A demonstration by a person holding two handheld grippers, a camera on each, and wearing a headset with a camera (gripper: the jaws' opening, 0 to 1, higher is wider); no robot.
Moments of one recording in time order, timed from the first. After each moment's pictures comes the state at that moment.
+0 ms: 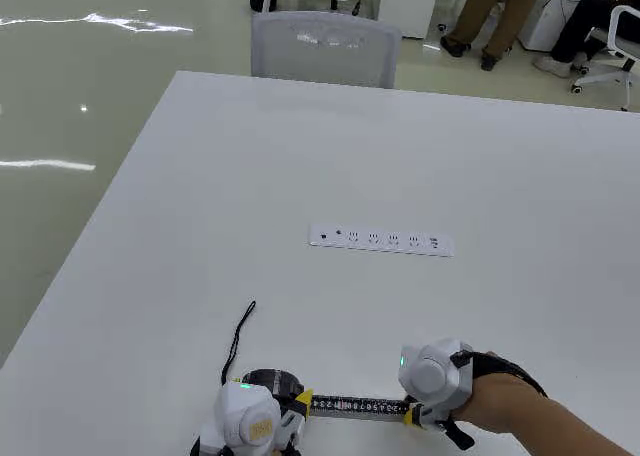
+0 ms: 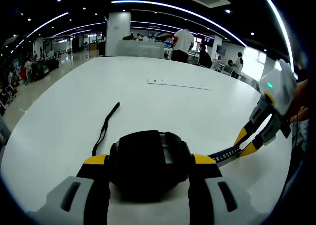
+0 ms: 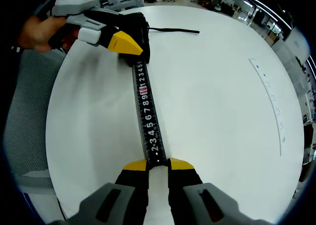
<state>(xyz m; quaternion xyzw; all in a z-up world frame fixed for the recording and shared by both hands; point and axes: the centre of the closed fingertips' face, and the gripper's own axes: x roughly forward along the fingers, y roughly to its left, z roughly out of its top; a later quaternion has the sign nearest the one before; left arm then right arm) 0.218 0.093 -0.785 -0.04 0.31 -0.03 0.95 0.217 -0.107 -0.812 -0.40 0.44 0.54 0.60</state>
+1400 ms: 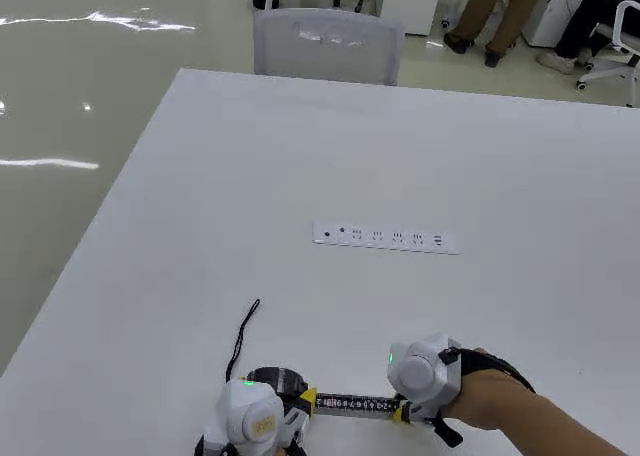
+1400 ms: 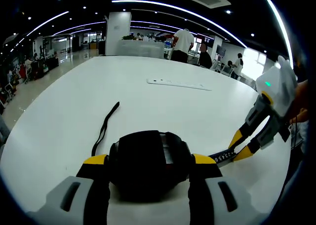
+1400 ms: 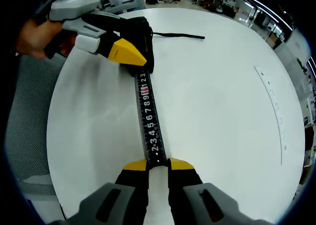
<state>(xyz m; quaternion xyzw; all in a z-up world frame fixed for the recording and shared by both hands) 0.218 0.092 -0.784 -0.05 0.31 -0.04 0.95 0.217 -0.085 -0.813 -0.39 0.43 0.55 0.60</state>
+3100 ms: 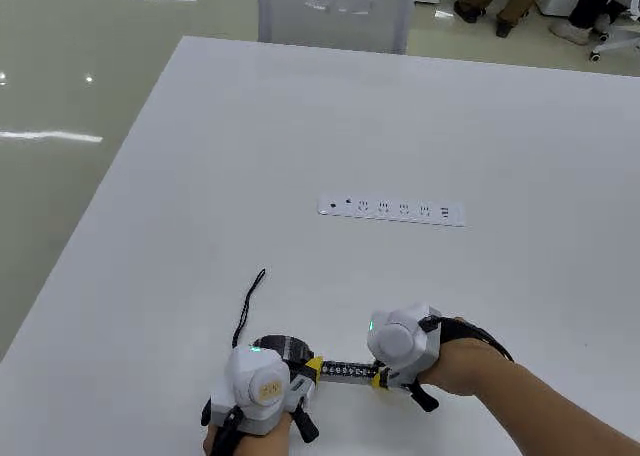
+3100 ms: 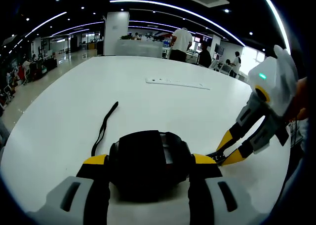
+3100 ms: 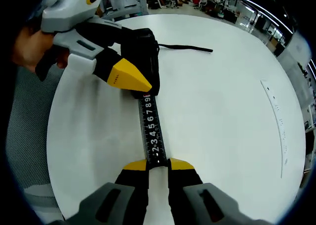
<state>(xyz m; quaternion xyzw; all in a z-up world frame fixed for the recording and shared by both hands) 0.220 0.093 -0.788 -0.04 0.31 -0.05 0.95 0.212 -0.044 -0.812 -0.38 0.41 0.57 0.60</state>
